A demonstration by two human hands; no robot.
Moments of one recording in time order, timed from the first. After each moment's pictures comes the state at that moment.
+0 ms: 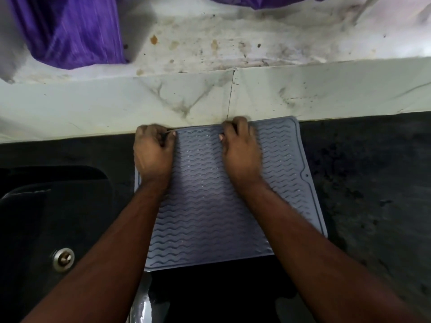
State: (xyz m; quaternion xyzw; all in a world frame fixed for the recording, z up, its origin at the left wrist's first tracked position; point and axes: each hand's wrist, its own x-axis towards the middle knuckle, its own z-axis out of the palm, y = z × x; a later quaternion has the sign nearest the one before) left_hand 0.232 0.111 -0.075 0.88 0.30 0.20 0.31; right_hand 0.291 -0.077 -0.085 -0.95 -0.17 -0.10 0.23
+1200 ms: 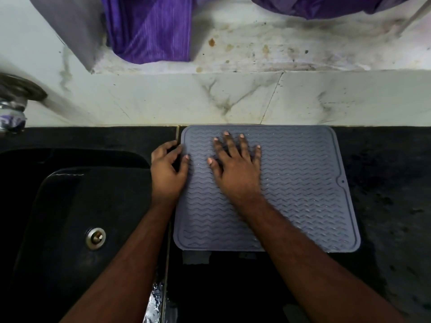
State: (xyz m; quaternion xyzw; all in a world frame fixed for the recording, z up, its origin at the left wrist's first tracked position) left_hand 0.144 0.149 -0.085 0.89 0.24 0.16 0.35; right_hand 0.218 -0.022 -0.079 -0.96 -0.24 0.07 0.12
